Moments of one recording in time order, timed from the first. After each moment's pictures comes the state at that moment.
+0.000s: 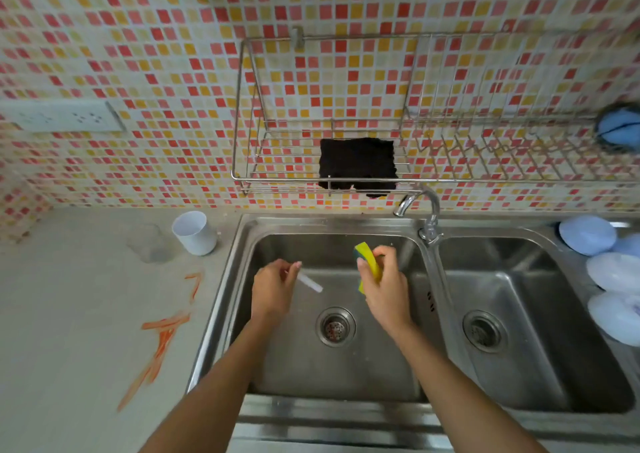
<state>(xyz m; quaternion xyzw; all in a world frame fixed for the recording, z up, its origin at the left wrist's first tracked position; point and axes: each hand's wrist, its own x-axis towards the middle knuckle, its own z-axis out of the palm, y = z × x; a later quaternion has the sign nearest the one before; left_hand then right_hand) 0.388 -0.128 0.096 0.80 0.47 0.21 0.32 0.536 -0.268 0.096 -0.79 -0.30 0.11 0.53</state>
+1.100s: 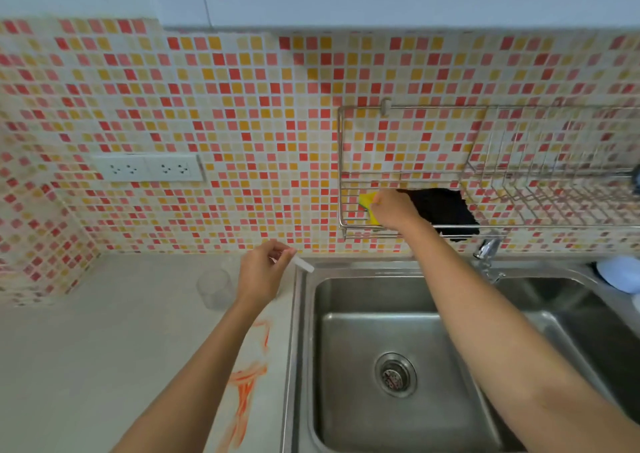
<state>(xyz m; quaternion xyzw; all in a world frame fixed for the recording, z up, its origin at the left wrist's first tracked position) 0.274 0.040 0.193 0.80 0.39 0.30 0.33 0.519 -0.053 0.260 -0.90 -0.37 0.10 0.21</state>
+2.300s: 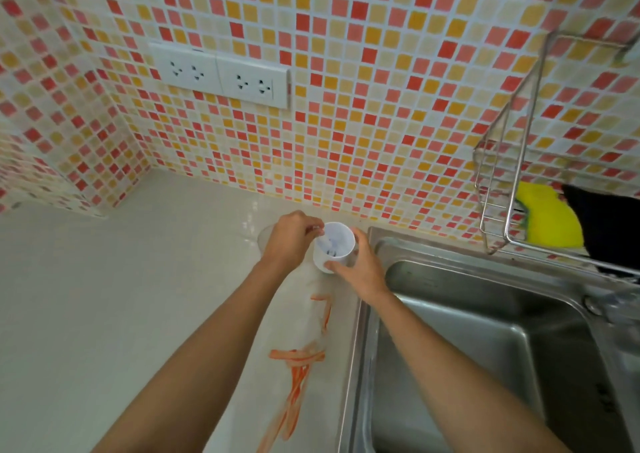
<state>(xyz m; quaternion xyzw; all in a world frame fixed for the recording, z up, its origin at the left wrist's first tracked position) 0.242 0.184 0.104 0.85 0.42 0.15 0.26 0.374 0.082 0.037 -0.75 -0.40 0.30 0.43</state>
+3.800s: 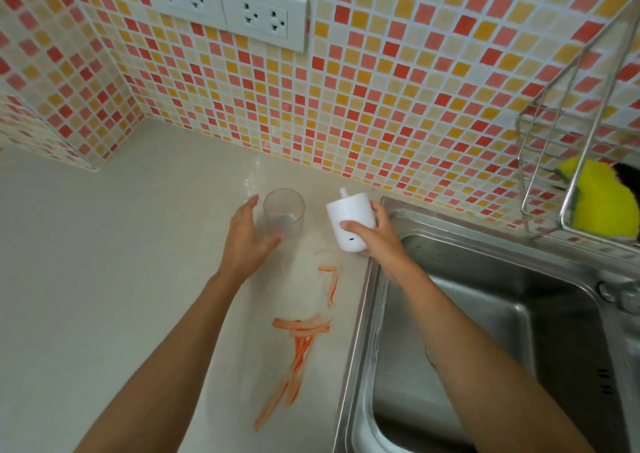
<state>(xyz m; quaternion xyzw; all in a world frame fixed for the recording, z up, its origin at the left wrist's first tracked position) 0.155 0.189 0.011 0.71 0.55 0.22 0.39 0.384 0.089 0.039 -0.74 -0.26 0.43 0.44</state>
